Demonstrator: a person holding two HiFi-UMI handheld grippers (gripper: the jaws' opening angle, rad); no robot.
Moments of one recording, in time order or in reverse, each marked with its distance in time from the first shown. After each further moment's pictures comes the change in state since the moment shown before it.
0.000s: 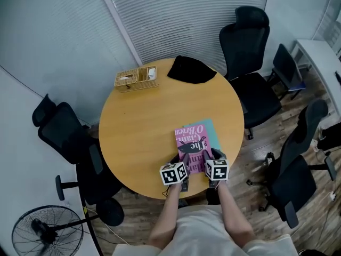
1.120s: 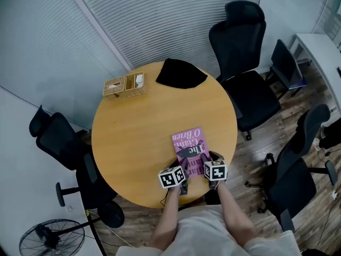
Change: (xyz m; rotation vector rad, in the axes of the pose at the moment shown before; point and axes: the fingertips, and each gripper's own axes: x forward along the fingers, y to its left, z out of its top) left arm 0.070 -0.023 -0.013 -0.061 0.074 0.027; right arm 0.042 -0.069 -0.004 0.031 0.101 0.047
